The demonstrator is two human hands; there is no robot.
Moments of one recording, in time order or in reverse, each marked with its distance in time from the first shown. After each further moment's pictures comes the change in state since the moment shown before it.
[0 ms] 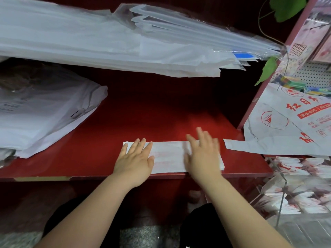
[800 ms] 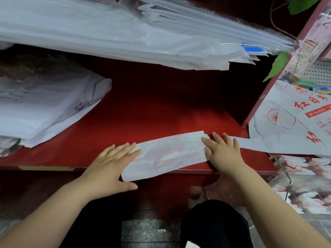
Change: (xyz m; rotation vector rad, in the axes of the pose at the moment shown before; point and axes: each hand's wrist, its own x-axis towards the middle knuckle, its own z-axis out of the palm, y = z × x) left_hand -0.039 -0.062 -0.001 0.057 0.054 0.302; right_hand 0.010 0.051 -0.008 0.003 -0.459 0.098
